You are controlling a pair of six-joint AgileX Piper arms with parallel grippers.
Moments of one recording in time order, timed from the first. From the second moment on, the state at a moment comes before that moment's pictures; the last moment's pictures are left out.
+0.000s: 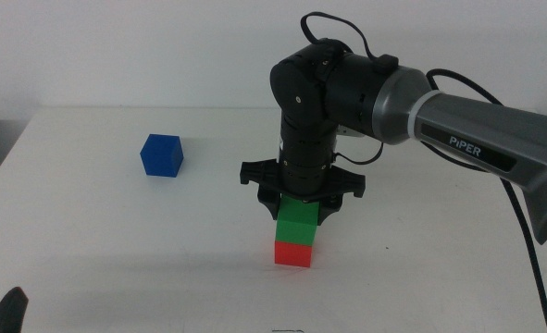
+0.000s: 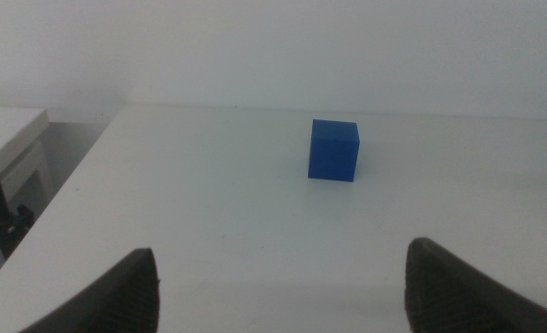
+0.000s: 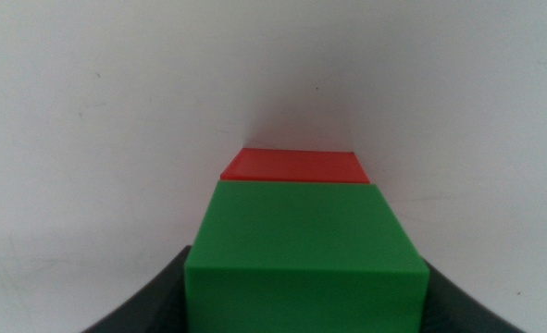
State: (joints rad) left arm -0.04 -0.01 0.03 -0.01 0.19 -0.06; right arm 0.72 2.13 -1.87 -0.07 1.23 0.86
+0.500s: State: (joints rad) left arm -0.04 -0.01 0.03 -0.01 0.19 -0.06; right arm 0.72 2.14 -1.87 -0.08 1.23 0.85
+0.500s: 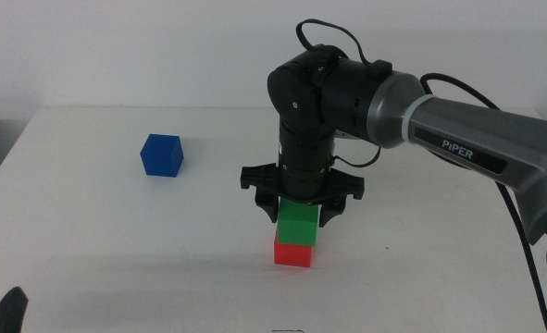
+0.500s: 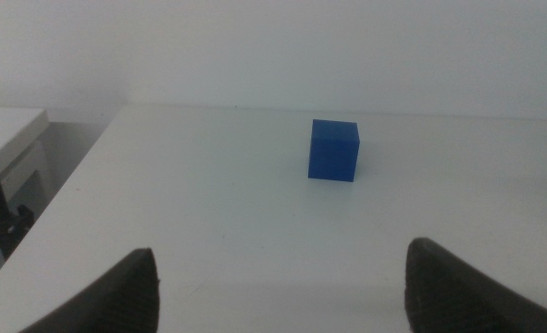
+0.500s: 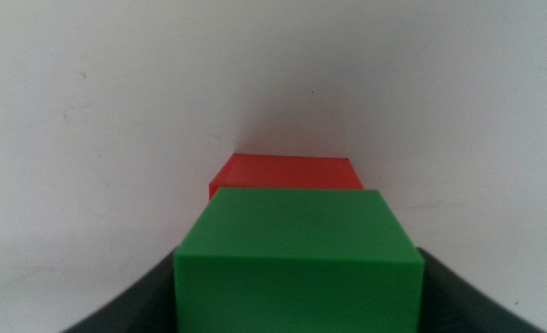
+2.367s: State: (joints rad) left arm -0.03 -0.01 0.03 -0.01 0.19 -0.06; right arm 0.60 0.79 -1.09 0.10 0.83 -0.25
